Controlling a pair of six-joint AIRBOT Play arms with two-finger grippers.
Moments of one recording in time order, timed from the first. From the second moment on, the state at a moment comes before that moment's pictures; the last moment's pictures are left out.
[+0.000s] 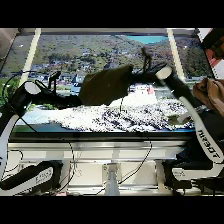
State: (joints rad) left arm -0.04 -1.22 0.93 0.99 -1.10 -1.32; right arm 0.22 -1.50 1.34 -0.75 0.75 1.29
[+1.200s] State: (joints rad) left arm -0.04 -1.22 0.93 0.99 -1.10 -1.32; right arm -1.06 -1.30 1.80 -1.49 1.64 1.58
